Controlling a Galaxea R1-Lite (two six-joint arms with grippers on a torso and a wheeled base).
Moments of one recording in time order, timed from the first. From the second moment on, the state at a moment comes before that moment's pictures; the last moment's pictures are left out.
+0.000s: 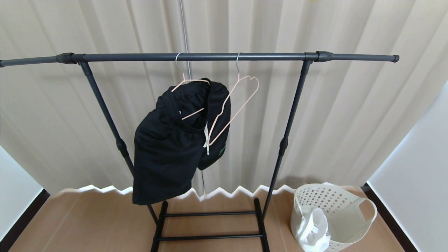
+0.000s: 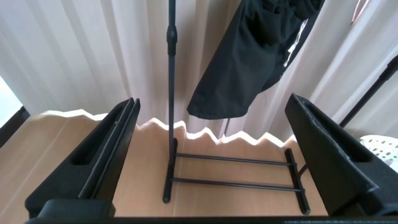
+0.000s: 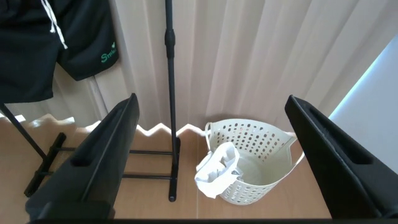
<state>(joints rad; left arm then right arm) 0.00 0.00 0.00 0.00 0.09 -0.05 0.00 0.00 -0.01 0.02 0.01 0.00</state>
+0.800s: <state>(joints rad) 0.00 0.00 0.00 0.00 0.09 -0.05 0.00 0.00 -0.01 0.02 0.01 0.00</state>
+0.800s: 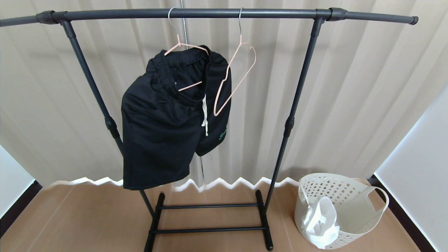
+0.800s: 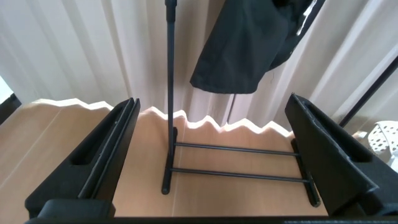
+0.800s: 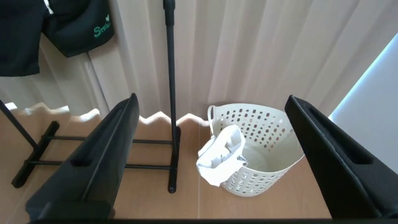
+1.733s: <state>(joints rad) 0.00 0.00 0.00 0.00 0.09 -0.05 0.00 0.00 -0.01 0.02 0.01 0.00</state>
